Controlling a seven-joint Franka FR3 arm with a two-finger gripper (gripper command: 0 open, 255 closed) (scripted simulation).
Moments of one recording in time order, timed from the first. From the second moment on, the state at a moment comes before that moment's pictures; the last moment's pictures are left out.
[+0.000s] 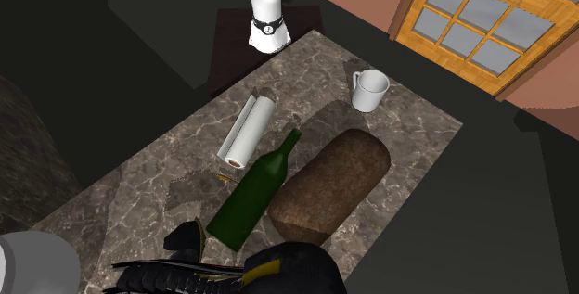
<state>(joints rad) -0.01 -0.79 0.01 -2.32 0.02 1.54 0.05</state>
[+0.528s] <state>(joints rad) -0.03 -0.63 0.07 -2.34 0.04 1.72 0.18</state>
